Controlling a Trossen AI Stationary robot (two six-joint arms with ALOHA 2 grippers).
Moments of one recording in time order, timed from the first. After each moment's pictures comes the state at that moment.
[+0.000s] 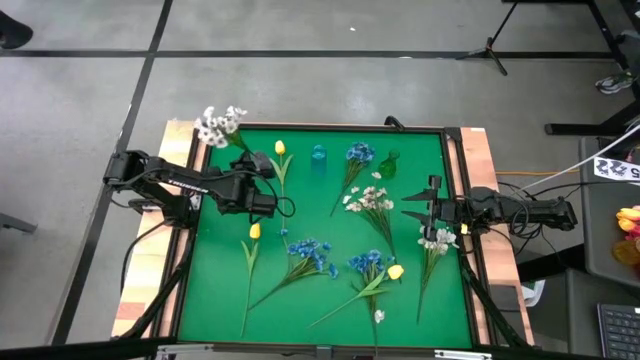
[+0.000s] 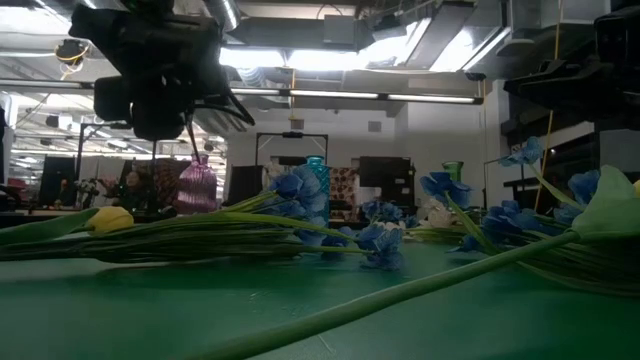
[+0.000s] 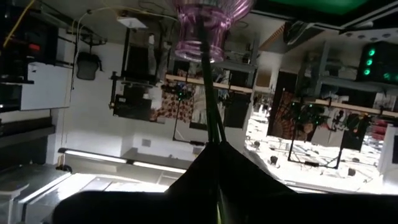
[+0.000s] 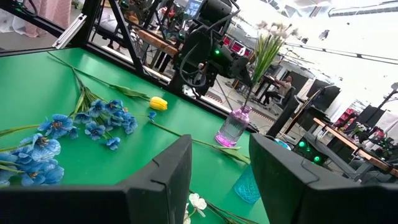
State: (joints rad) left arm -0.01 1.46 0.85 -1.08 -1.34 1.27; right arm 0.05 0.00 0.02 0.02 0.06 -0.51
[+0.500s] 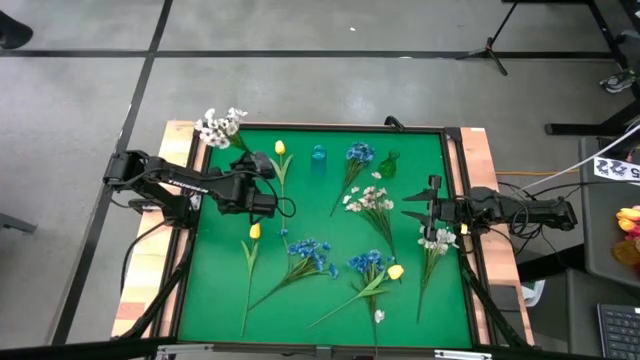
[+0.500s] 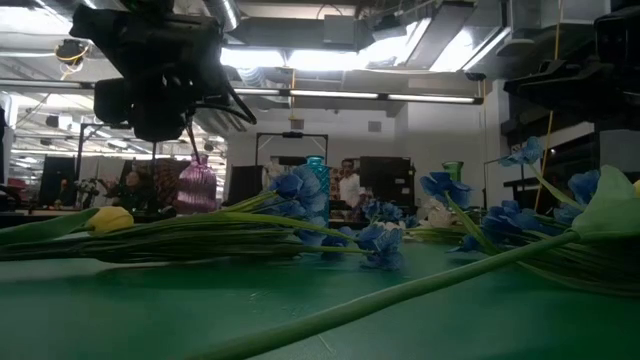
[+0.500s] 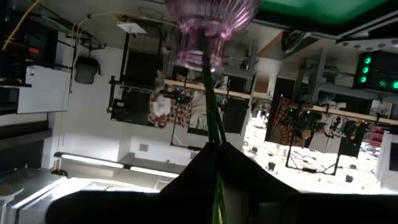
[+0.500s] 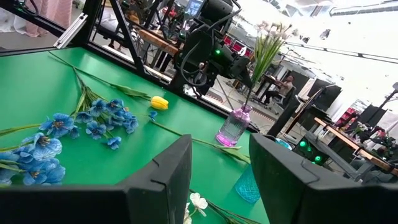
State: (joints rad) left arm -0.01 1.46 0.85 -1.06 -1.32 1.27; right arm 0.05 0.00 0.02 0.00 0.06 -0.50
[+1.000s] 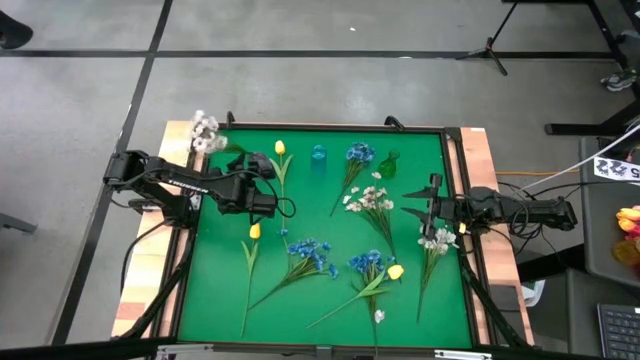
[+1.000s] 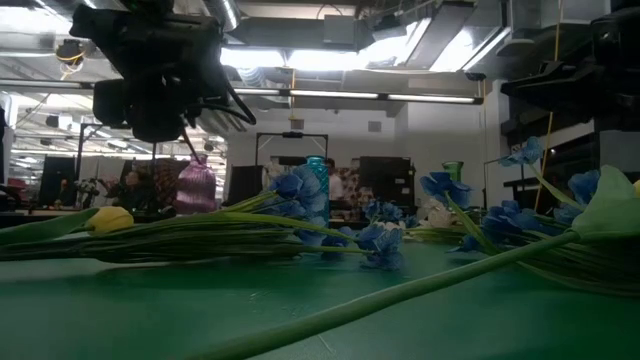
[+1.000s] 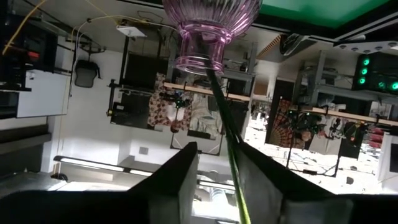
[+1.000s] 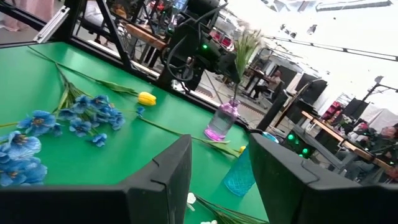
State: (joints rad) left arm -0.01 1.46 0.85 -1.06 -1.31 1.27; right arm 0.05 0.00 0.02 0.00 0.11 -0.50
